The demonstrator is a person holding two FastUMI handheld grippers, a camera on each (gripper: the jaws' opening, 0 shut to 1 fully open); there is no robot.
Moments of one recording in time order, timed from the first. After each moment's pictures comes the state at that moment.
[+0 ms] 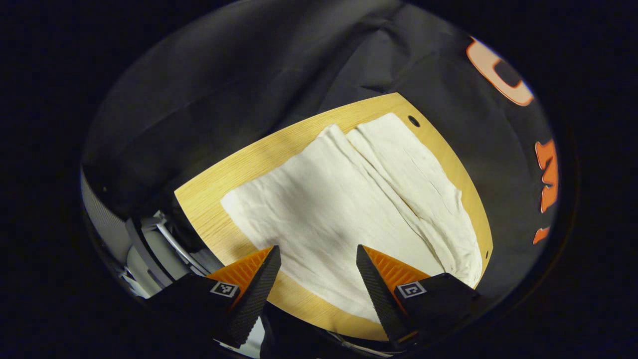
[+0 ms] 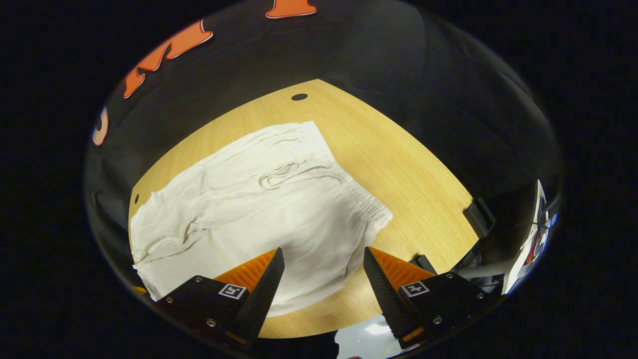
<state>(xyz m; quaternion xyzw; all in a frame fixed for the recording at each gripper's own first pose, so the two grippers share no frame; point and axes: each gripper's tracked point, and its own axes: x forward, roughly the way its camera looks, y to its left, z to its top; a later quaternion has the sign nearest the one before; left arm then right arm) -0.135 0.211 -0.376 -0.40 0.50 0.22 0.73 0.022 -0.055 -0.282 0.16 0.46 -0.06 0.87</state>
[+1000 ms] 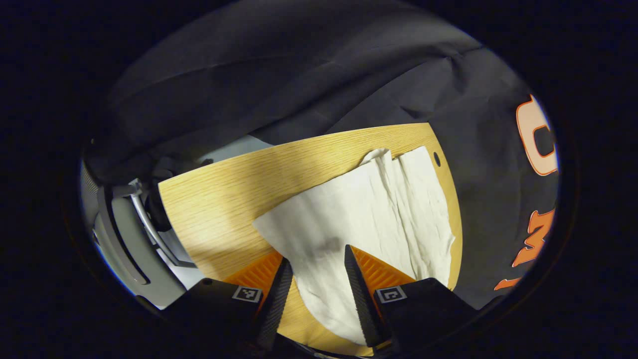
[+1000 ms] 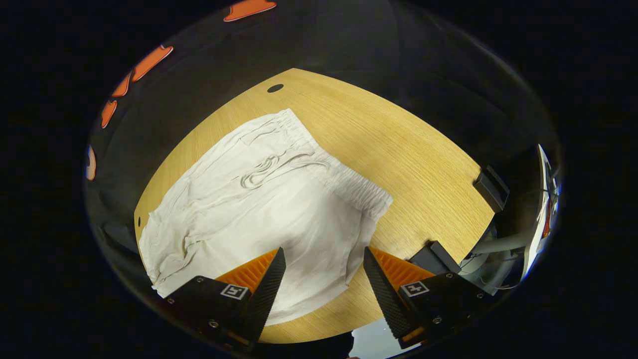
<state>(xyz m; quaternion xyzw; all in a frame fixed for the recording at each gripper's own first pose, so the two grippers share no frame) -0.102 0.256 -0.421 -0.51 0.43 0.23 0.70 0.026 -0.065 -0.309 0.24 0.47 -0.08 0.84</state>
